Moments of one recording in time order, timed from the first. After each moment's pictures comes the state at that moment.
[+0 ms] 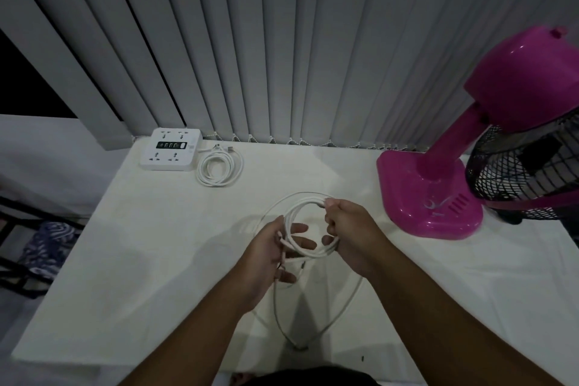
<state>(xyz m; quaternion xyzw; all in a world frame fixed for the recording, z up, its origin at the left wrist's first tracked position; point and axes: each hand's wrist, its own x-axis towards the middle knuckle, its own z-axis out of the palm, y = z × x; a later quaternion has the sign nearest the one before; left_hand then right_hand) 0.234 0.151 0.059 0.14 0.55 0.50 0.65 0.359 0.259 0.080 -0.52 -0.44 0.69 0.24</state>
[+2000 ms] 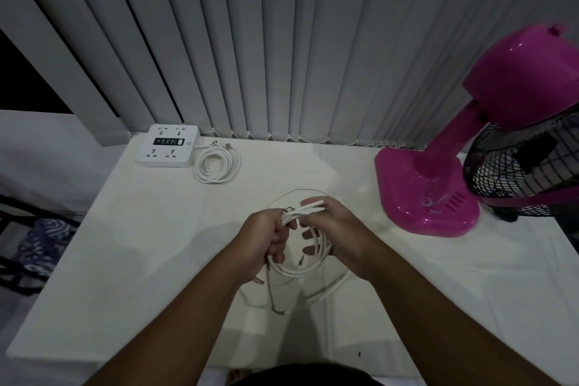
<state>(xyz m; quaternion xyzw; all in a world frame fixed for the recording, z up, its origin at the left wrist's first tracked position) 0.224 0.172 0.082 0.15 0.62 0.47 0.61 0.364 0.251 0.083 -0.47 -0.52 0.70 0.13</state>
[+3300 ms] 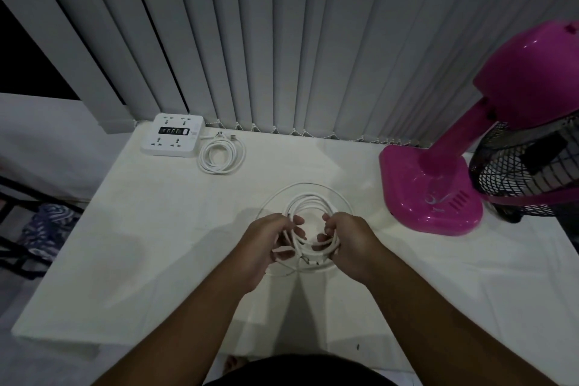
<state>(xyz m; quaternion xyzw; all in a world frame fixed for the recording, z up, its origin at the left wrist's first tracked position) 0.229 0.153 0.039 0.14 0.58 0.52 0.61 0.361 0.241 0.070 -0.60 -0.29 0.72 0.19</state>
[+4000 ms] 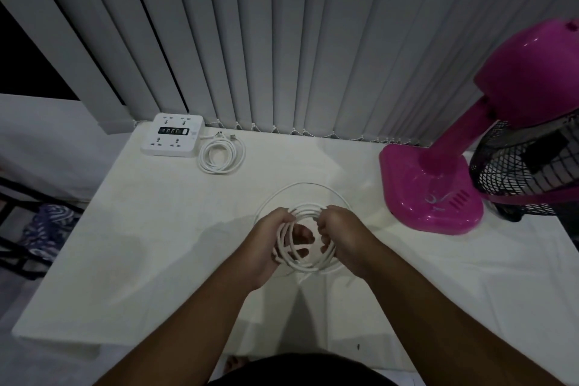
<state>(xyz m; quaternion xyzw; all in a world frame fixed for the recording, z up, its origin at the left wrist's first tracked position) 0.235 0.157 0.051 0.11 0.51 0.54 0.66 0.353 0.247 0.076 -0.60 -0.49 0.63 0.08</state>
